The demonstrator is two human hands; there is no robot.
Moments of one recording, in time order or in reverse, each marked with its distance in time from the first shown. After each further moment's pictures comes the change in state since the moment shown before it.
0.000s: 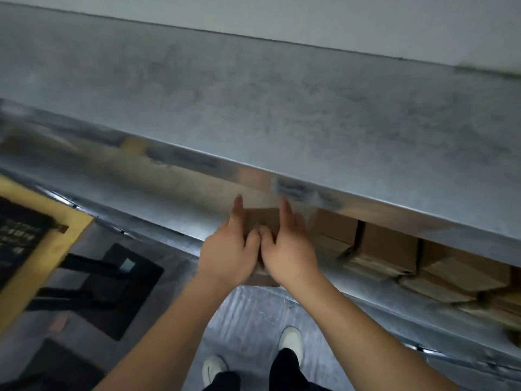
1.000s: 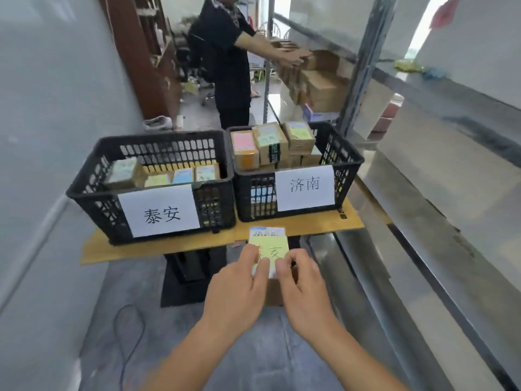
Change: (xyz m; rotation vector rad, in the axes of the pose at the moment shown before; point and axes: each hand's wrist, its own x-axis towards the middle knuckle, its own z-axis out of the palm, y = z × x) left_hand -0.436 -0.297 -0.219 -0.129 0.753 -0.683; right_hand -0.336 -0.305 0.259 0.227 -0.631 -0.812
